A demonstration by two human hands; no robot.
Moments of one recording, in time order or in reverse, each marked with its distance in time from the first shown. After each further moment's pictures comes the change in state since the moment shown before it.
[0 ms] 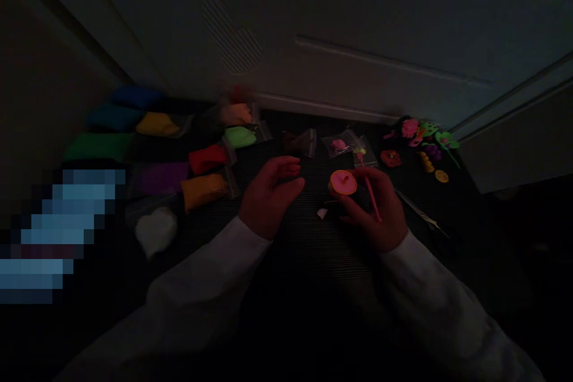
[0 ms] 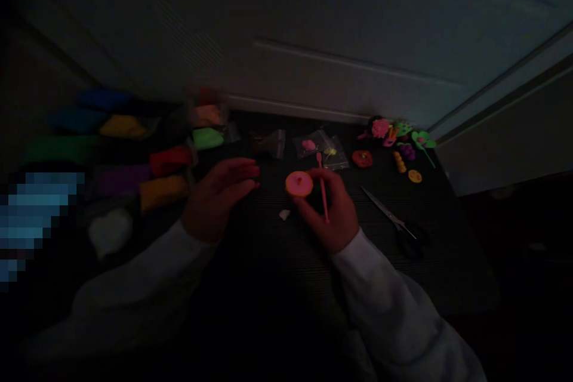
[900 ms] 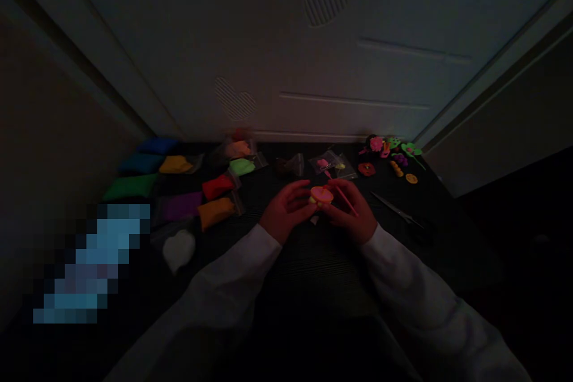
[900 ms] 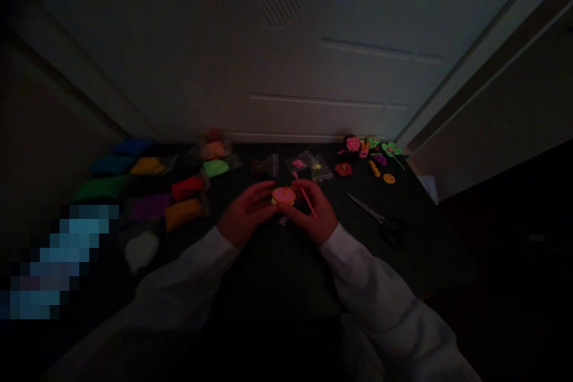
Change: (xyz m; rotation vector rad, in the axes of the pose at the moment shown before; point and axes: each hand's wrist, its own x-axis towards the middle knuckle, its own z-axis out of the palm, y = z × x) left_hand -0.007 -0.008 0.015 -0.295 -0.326 -0.074; right_hand -0.005 -0.009 0.012 0.413 -0.060 0.147
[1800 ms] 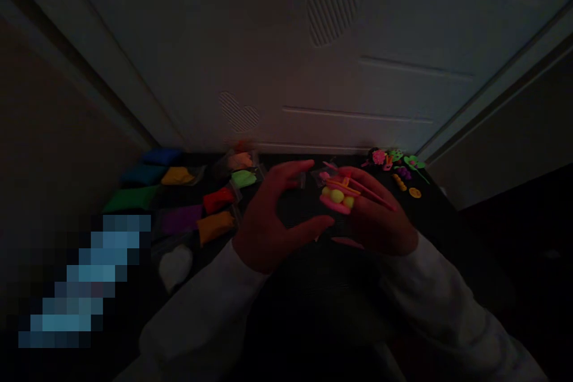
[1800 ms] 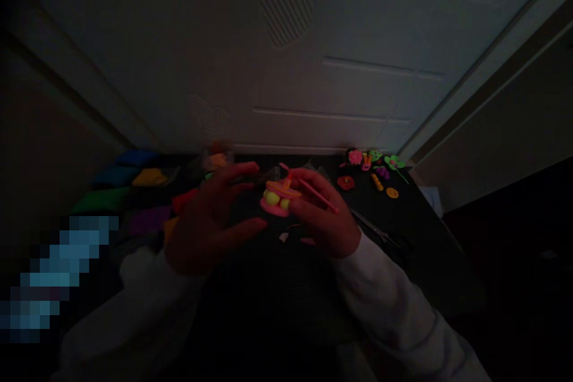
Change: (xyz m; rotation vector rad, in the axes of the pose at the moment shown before) left_hand -0.016 0.076 0.016 0.450 0.041 0.503; right_hand 0.010 -0.061 -0.005 0.355 -0.205 -0.120
